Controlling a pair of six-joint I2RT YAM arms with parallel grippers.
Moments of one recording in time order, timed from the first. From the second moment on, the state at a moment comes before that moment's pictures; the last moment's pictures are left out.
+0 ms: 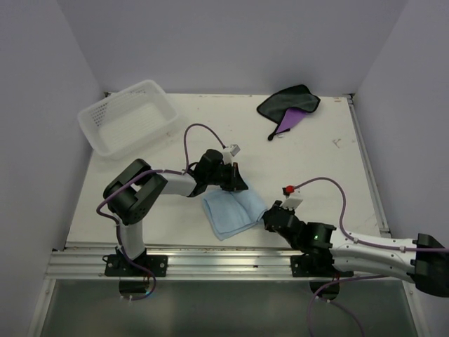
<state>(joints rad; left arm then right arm) -0.71 1.88 0.87 0.43 0.44 -0.64 1.16 0.77 0.26 -0.21 0.65 1.06</state>
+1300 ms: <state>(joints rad) -0.71 1.88 0.87 0.41 0.44 -0.64 1.19 0.72 0.33 -0.35 0.64 0.75</state>
